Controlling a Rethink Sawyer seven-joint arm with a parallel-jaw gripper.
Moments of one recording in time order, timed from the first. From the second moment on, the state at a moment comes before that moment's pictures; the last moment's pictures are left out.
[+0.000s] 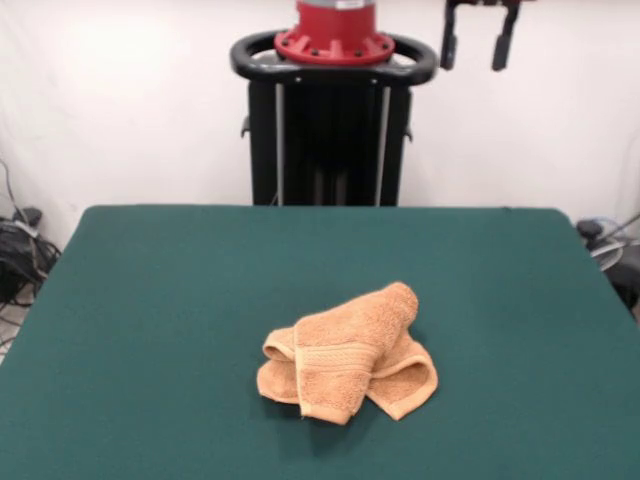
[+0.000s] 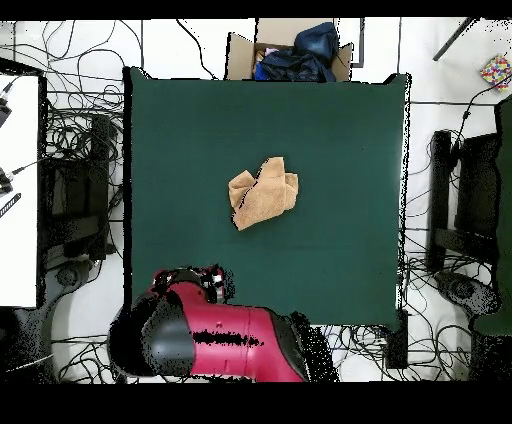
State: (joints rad) arm -0.07 -1.27 0.00 2.16 0.00 0.57 1.57
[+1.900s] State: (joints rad) arm -0.37 -0.96 0.12 2.22 -0.24 0.29 1.57
